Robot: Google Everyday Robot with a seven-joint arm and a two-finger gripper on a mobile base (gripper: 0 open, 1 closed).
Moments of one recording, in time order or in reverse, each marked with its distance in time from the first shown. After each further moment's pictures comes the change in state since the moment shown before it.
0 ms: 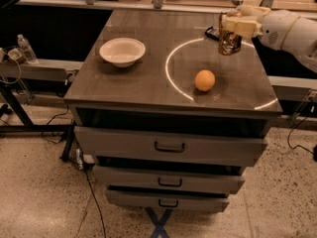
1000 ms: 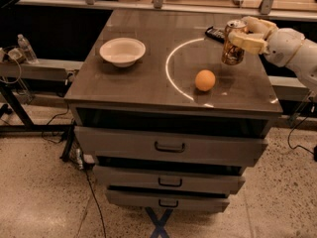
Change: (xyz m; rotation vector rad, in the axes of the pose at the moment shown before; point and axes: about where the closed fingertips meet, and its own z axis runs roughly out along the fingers) arm 0.026 0.005 -0.029 -0.085 -0.160 -0.080
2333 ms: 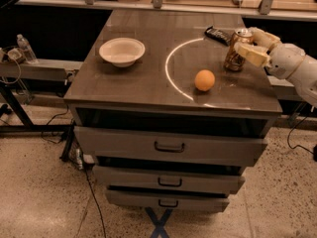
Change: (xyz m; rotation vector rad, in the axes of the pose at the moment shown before) arm 0.034 0.000 -0.027 -0.014 -0.056 0.019
